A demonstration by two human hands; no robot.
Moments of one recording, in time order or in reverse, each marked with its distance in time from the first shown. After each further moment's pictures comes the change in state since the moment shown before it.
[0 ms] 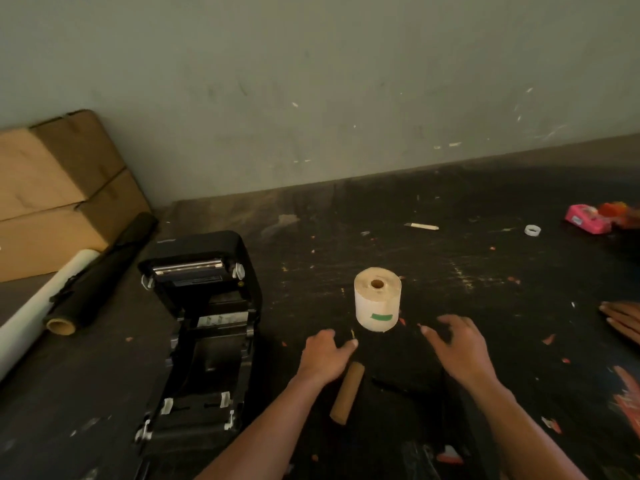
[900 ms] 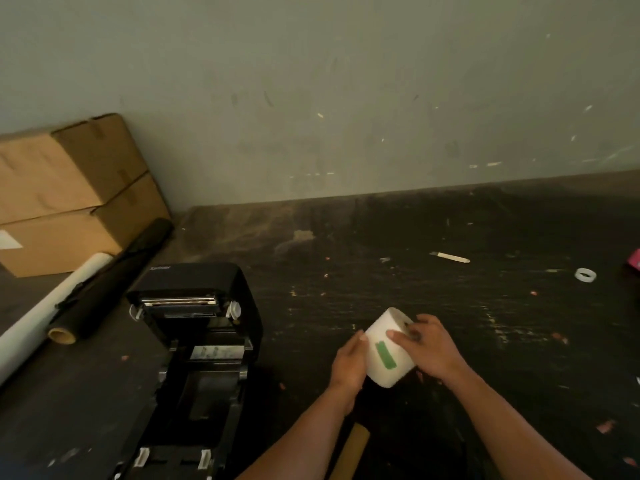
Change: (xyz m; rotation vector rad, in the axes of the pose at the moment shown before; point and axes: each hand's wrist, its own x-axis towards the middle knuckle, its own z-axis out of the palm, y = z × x) left_hand 0.072 0.048 0.018 -0.763 -0.042 -0.136; right_hand 0.103 -0.069 0.028 -0.058 -0.355 -0.153
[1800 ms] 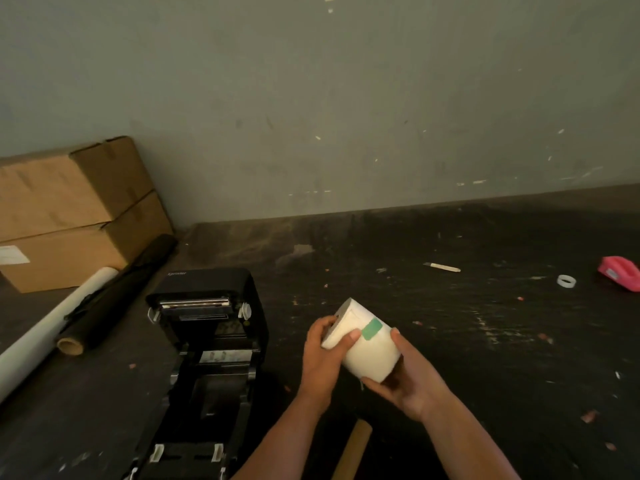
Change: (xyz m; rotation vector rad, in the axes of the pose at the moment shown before) left_hand -0.047 0.012 -0.048 -0.146 0.070 0.459; right_hand -0.062 -0.033 0.027 1.450 -0.239 0.557
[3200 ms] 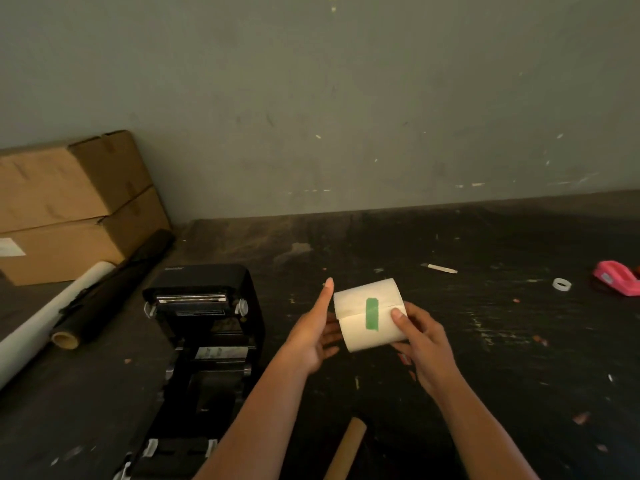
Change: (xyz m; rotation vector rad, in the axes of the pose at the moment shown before) left_hand 0.022 0.062 0.001 -0.119 -0.039 -0.556; right_hand -0.009 -0.026 -0.004 -0.422 -0.125 -0.696
